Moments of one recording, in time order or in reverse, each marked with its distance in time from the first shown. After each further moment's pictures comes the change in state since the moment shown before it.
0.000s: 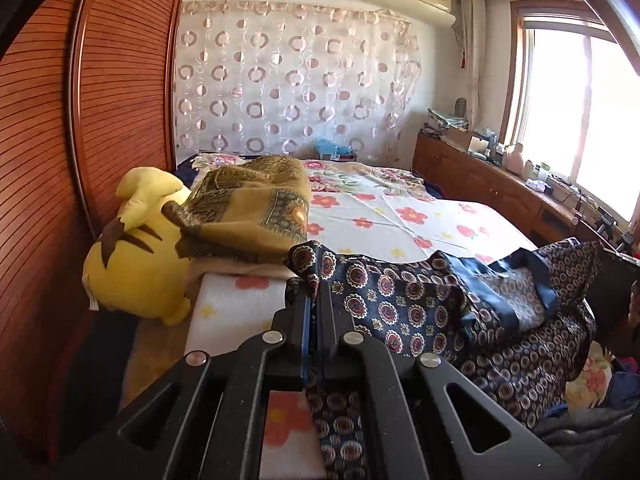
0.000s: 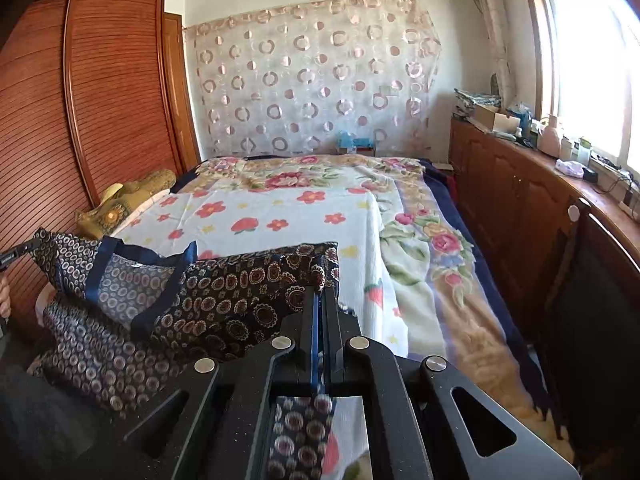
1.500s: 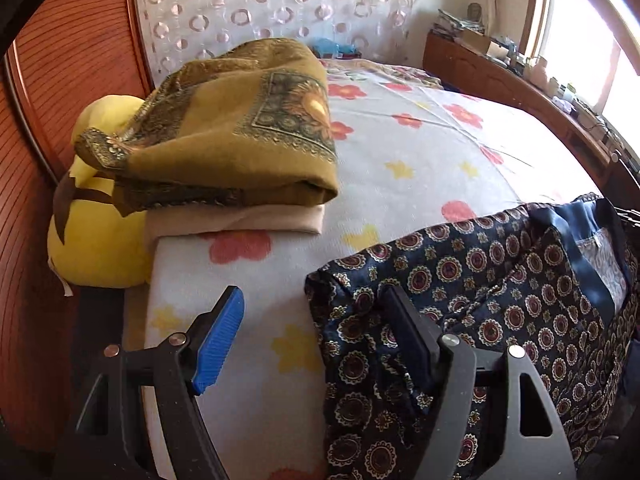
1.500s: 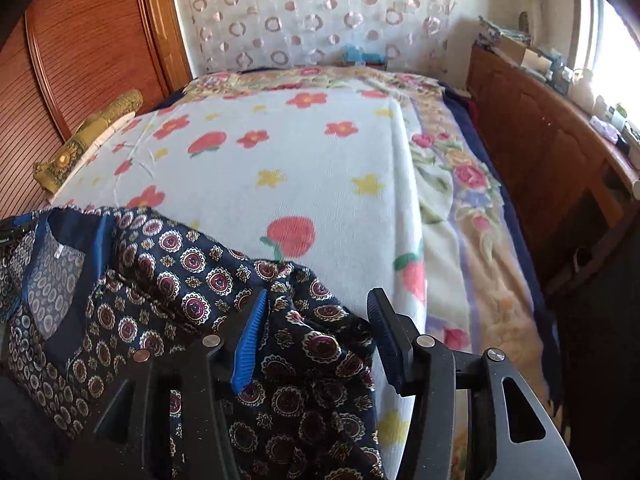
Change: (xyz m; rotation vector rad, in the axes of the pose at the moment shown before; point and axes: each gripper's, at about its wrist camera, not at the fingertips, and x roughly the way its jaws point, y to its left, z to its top) left arm 0.139 0.020 -0.001 0.074 0.385 0.024; right arm 0.119 -0.026 0.059 -0.021 0.331 0.026
